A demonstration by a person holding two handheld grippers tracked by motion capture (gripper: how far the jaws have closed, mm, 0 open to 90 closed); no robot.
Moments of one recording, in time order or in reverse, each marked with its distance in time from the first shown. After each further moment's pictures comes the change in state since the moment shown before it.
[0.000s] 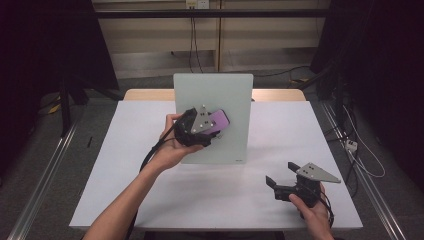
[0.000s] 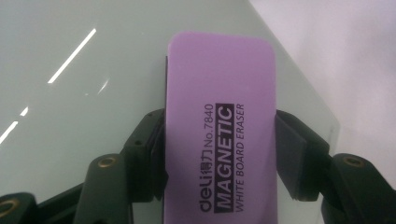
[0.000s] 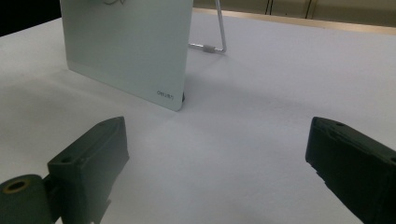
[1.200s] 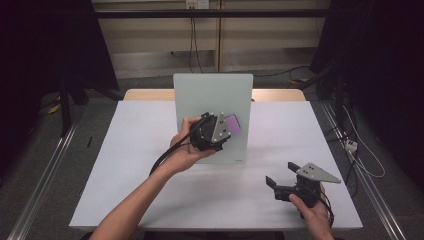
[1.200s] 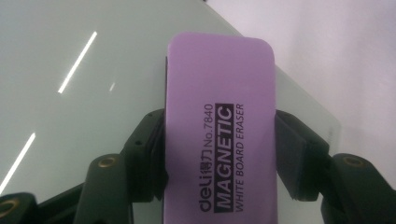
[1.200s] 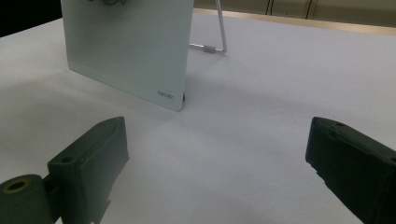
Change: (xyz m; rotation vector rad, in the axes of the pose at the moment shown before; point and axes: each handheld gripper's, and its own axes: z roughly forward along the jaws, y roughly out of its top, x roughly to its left) left arm -0.022 0.019 0.020 0.044 0.022 0.103; right arm 0.000 0.000 0.000 -0.003 0.003 0.002
